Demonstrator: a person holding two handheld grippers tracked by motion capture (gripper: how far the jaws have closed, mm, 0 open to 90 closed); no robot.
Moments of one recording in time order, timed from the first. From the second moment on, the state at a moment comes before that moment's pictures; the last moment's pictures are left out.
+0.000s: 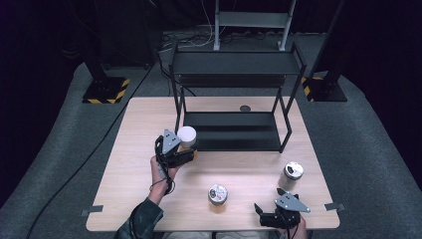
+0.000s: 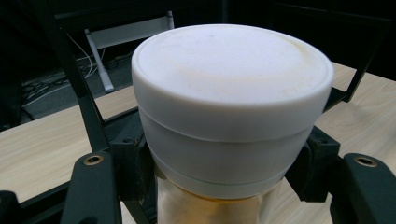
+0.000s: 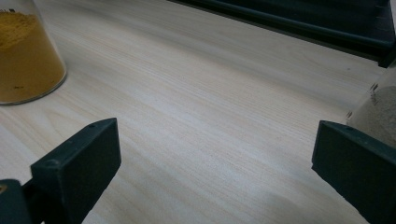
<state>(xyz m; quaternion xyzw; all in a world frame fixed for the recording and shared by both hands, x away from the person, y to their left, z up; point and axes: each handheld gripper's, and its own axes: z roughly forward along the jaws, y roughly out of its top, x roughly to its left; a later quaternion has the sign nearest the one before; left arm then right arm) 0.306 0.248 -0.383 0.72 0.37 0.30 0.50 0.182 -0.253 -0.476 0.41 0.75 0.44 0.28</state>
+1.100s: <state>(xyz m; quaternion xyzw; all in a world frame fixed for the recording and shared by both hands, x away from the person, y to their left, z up) 0.325 0.232 -0.377 0.73 0.36 0.30 0.50 0.181 -0.253 -0.476 0.41 0.75 0.44 0.28</state>
